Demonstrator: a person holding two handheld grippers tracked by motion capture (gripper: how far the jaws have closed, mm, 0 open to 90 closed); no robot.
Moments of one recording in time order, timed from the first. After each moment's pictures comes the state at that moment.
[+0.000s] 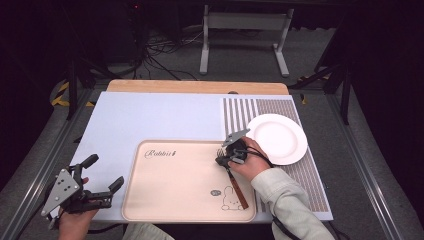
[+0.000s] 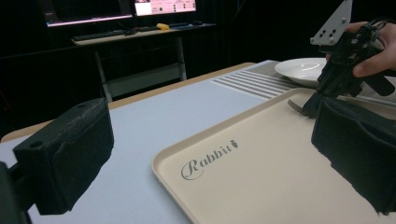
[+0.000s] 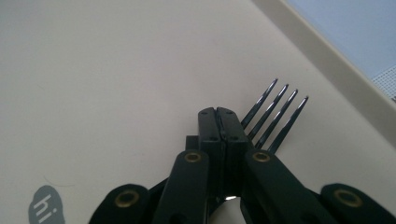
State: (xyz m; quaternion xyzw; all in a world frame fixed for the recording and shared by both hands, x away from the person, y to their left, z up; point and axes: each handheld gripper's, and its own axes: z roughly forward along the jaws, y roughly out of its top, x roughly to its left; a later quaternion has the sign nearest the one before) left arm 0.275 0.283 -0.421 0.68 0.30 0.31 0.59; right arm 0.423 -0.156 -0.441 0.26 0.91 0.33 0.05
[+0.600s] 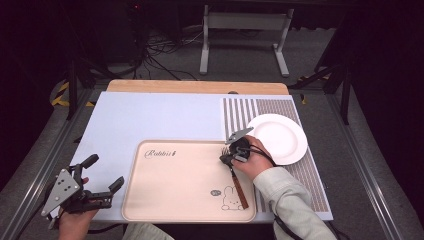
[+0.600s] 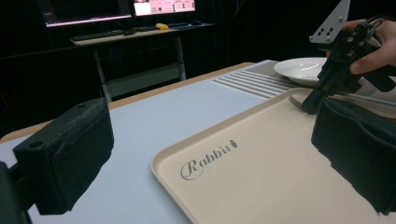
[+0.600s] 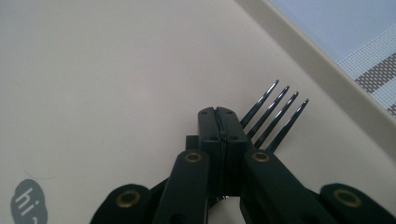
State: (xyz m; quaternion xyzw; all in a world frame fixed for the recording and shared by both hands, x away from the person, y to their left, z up) left arm 0.275 0.282 -0.421 0.68 0.30 0.31 0.59; right arm 0.426 -0.166 -0.438 0.29 0.90 0.31 0.06
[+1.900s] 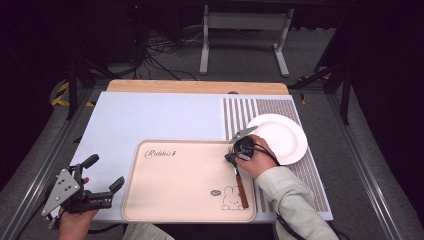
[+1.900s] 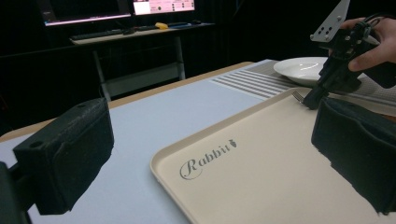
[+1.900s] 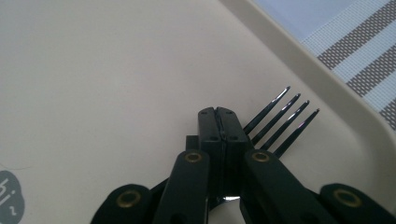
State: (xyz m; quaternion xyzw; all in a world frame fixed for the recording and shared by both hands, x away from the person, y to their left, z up) left arm 0.276 0.282 -0.421 0.68 0.30 0.31 0.59; right arm 0.429 -0.178 -0.437 0.31 0.90 0.30 0.08
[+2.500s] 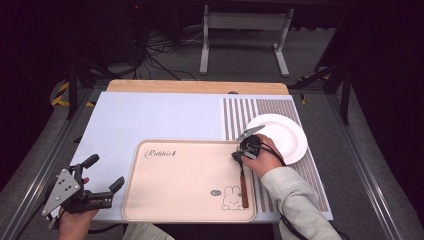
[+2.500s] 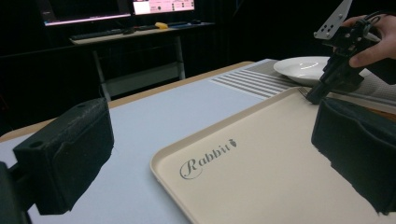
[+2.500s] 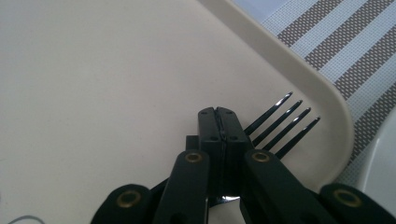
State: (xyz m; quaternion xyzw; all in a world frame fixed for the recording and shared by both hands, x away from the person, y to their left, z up) left arm 0.276 0.282 -0.421 0.68 0.30 0.31 0.59; right arm 0.430 -0.195 -0.436 0.35 0.89 0.29 0.09
